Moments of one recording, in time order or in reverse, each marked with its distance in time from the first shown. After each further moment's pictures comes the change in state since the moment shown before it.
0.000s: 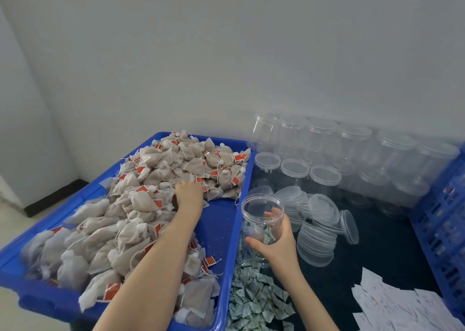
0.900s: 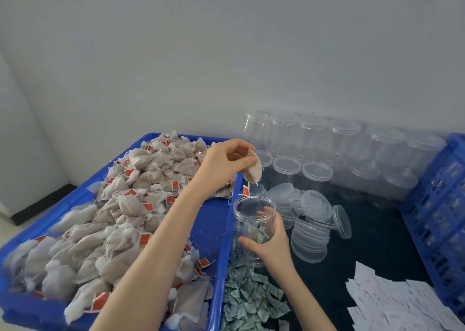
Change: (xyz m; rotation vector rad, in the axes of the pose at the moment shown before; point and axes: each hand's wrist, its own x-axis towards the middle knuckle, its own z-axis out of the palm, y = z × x) left_hand -0.053 0.024 -0.131 -1.511 0.075 0.548; right_hand 0.000 0.002 0.000 0.000 0.004 0.040
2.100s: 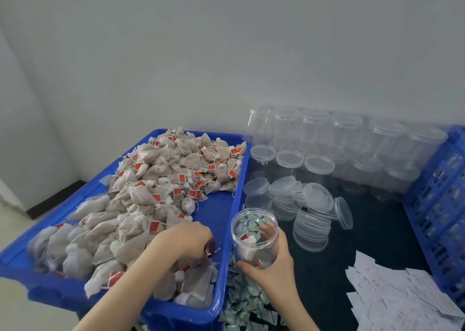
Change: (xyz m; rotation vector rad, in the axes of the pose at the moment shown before) left_hand -0.105 -0.048 -0.017 1.149 -0.950 -0.459; right_hand -0.062 0.008 0.005 -0.001 0.017 -0.088
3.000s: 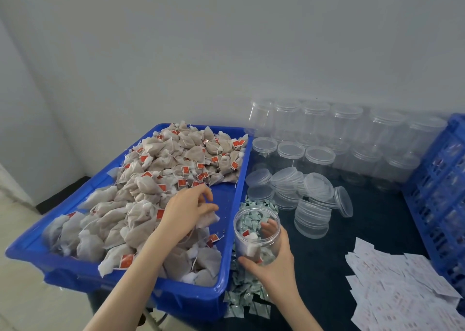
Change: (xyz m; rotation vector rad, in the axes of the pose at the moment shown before) left_hand -0.015 -0.008 0.002 -0.567 0.799 -0.129; right_hand -0.025 -0.005 0.004 0.016 0.025 0.016
